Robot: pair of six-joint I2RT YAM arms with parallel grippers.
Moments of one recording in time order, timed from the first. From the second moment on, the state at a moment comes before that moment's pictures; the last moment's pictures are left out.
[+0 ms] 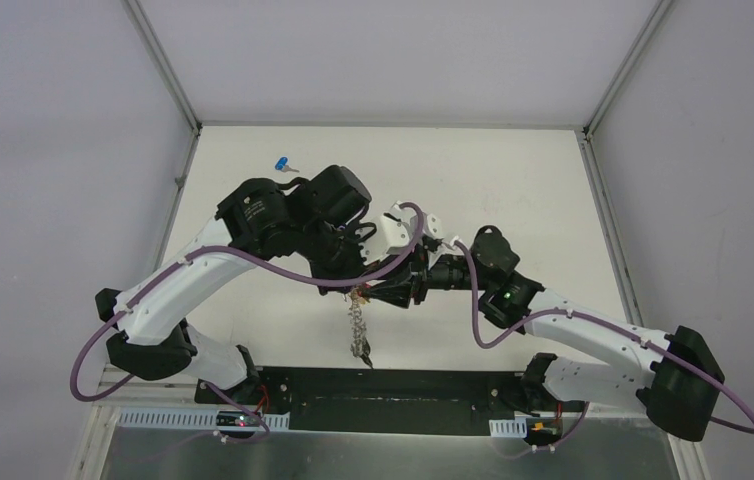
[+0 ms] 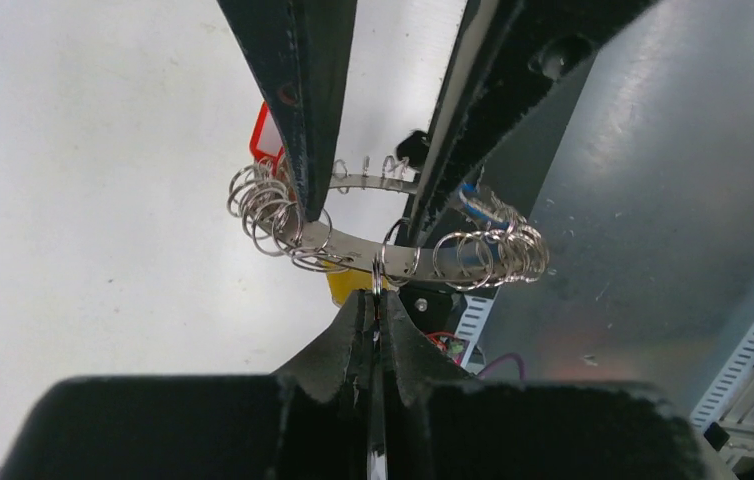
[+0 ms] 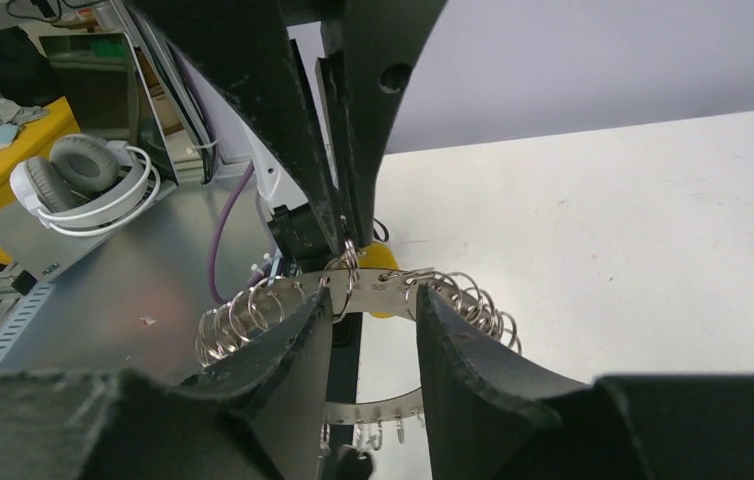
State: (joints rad) left arm -1.05 1.42 1.86 -1.44 0.20 0.18; right arm 0.95 1.06 0.67 0.51 -0.67 0.23
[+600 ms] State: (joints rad) left arm -1.05 1.40 1.90 -1.49 0.19 0.19; right arm 0.95 1.12 0.66 0.73 -0.68 0.31
